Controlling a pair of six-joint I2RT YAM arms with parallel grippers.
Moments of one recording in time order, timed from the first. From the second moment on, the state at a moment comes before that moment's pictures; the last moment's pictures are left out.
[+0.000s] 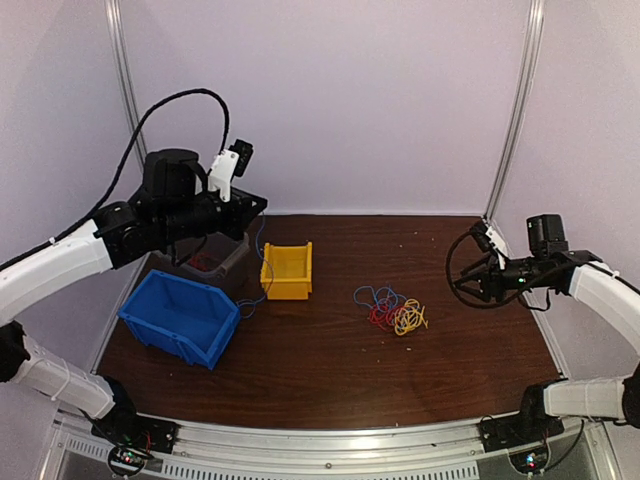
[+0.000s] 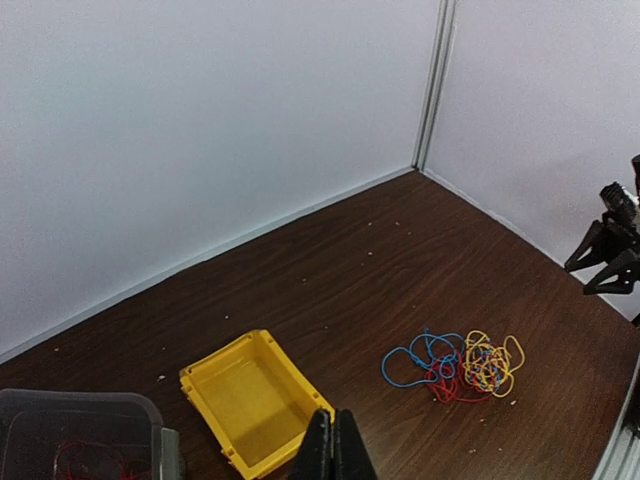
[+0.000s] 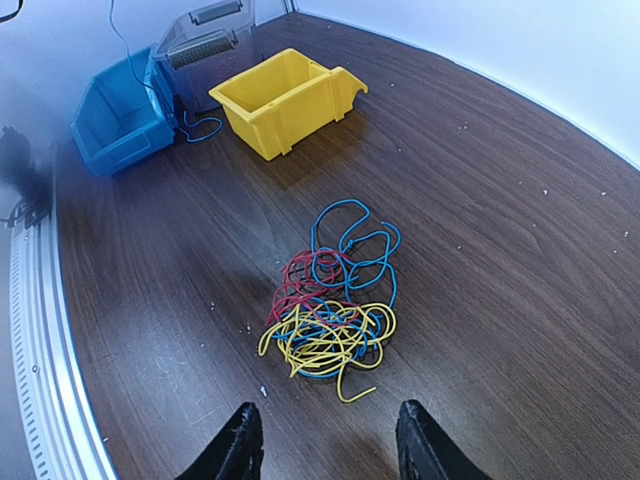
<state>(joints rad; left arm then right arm) -0.77 1.28 1.22 -0.25 -0.07 -0.09 0.03 1.06 0.77 -0.51 -0.80 -0.46</state>
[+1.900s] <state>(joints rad) -0.77 0.84 1.00 -0.51 -0.73 -0.05 0.03 1.08 0.77 -0.51 -0.82 -0.47</state>
